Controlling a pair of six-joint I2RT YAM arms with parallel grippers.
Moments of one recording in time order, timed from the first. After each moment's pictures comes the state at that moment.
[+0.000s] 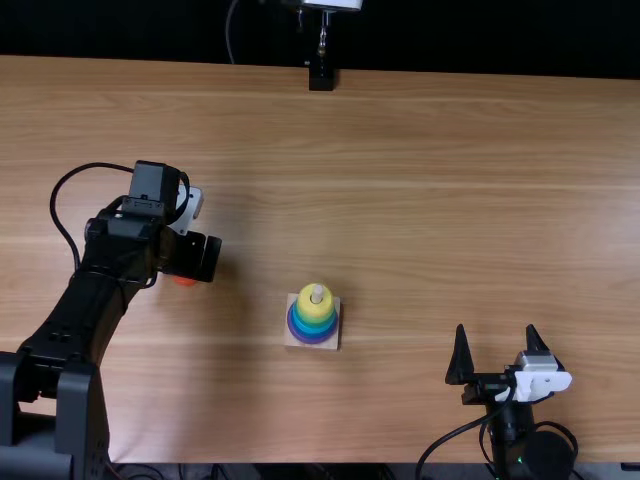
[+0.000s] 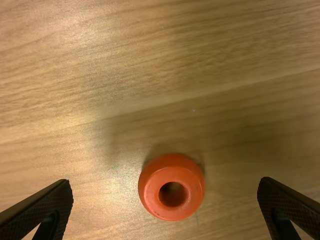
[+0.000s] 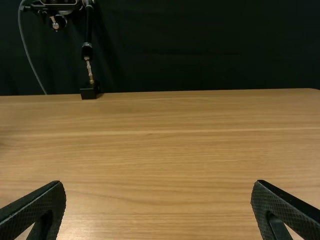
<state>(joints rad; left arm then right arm) -0.12 1.80 1.24 -0.70 0.02 0.05 0.06 0.01 0.02 -0.06 0.04 0.00</state>
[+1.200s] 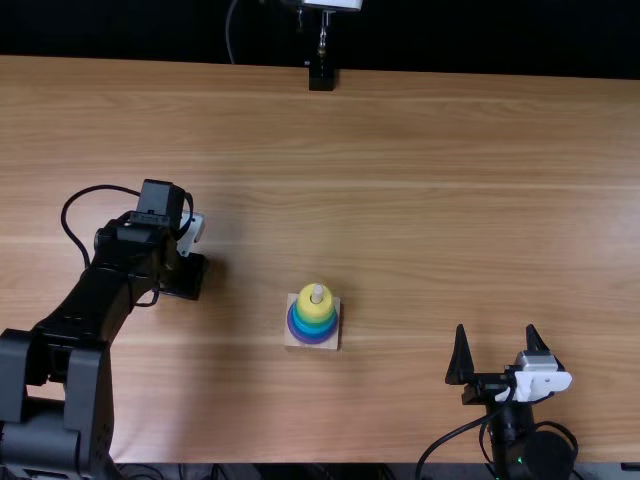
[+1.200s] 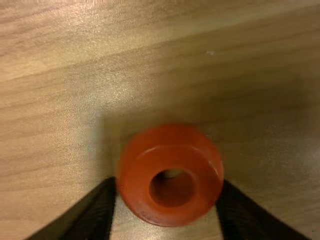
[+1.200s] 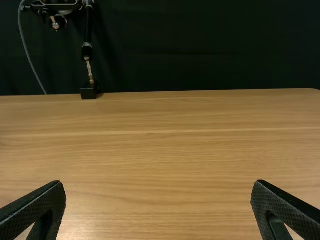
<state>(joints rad) -0.12 1.86 1.16 -0.69 0.02 0.05 0.06 0.01 0.02 -0.06 0.04 0.00</state>
